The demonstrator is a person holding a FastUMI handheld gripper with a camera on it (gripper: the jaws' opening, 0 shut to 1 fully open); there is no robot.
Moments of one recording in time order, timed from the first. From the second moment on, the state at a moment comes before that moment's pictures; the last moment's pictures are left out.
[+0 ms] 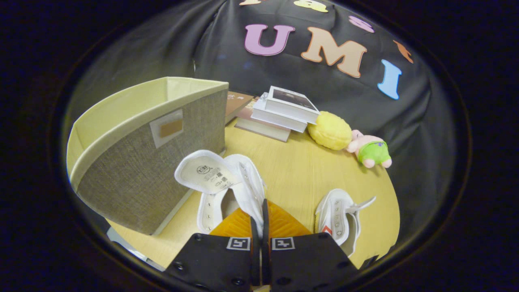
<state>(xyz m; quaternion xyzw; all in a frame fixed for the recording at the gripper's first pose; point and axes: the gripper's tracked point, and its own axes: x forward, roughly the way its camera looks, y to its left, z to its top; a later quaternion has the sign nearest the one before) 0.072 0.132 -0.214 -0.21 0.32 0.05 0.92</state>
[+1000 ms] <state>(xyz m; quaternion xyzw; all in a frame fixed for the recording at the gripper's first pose) 0.079 0.226 -0.016 -0.05 0.25 0.05 0.97</state>
